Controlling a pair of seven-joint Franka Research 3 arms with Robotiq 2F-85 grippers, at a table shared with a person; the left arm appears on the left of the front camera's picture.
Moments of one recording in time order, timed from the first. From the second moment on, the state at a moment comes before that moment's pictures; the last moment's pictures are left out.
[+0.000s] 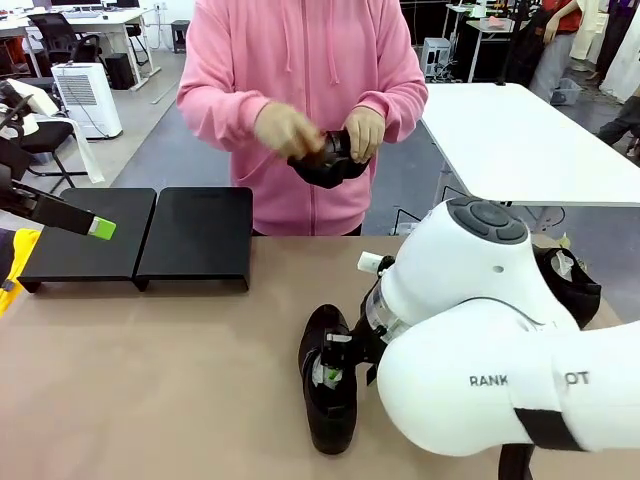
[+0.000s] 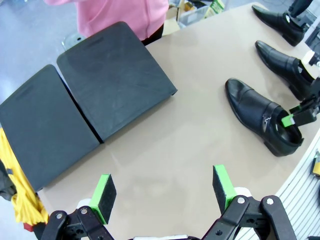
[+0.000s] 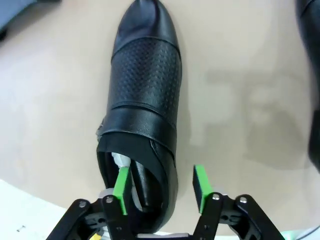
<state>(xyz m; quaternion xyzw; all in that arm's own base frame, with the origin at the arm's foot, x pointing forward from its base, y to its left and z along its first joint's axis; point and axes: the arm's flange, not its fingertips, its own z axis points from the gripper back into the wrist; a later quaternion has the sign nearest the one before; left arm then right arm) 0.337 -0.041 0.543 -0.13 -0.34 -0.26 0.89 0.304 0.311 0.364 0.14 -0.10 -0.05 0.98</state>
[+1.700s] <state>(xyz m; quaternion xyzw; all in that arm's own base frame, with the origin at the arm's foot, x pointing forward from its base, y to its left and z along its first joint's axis) 0.272 -0.185 0.533 -0.14 -0.25 -0.31 0.91 0.368 0.125 0.493 0.13 -0.21 -0.27 0.93</state>
